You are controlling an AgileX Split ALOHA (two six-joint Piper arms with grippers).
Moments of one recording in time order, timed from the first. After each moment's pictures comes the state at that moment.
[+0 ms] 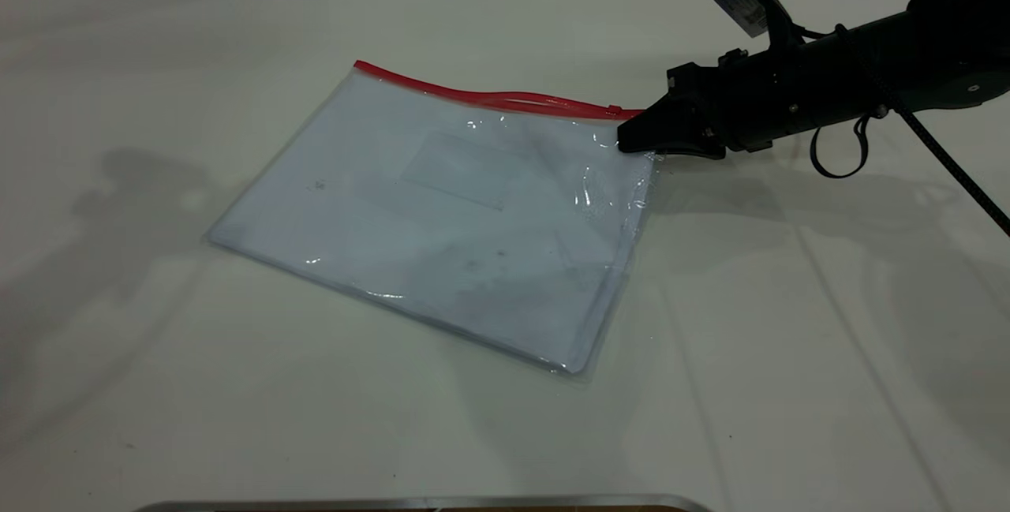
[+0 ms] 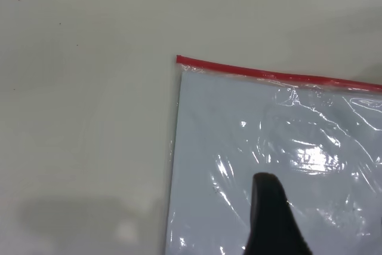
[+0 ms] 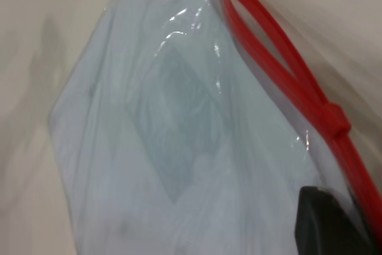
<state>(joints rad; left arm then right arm) 0.00 1.58 -1.00 -0.82 0.43 0.84 0.10 2.60 -1.33 1.73 0.84 -1.69</state>
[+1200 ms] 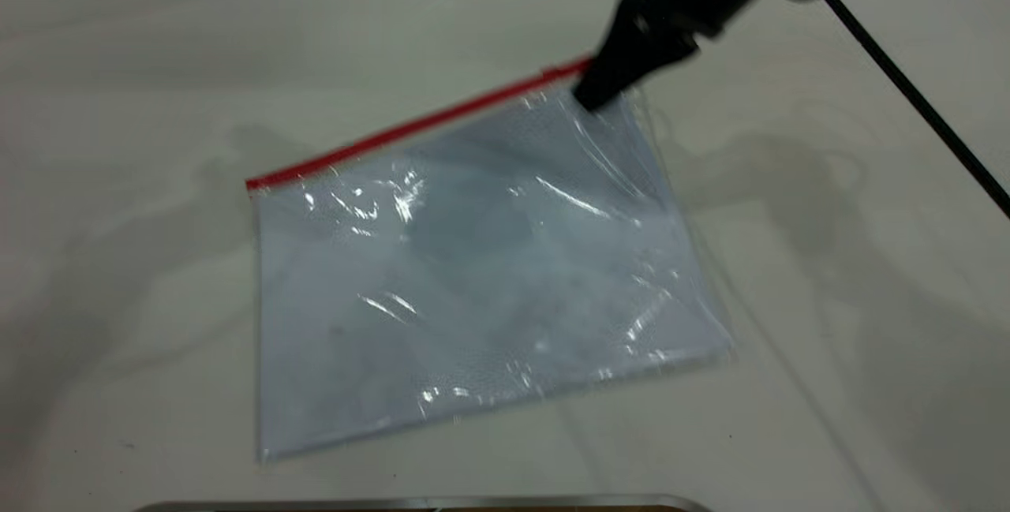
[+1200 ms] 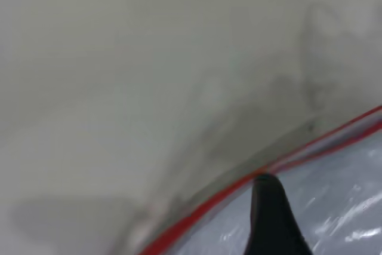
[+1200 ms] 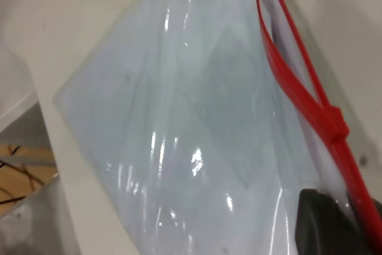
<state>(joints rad) -0.17 1.88 -1.10 -1.12 0.42 1.27 0.28 2.34 -1.53 0.96 0.90 -1.34</state>
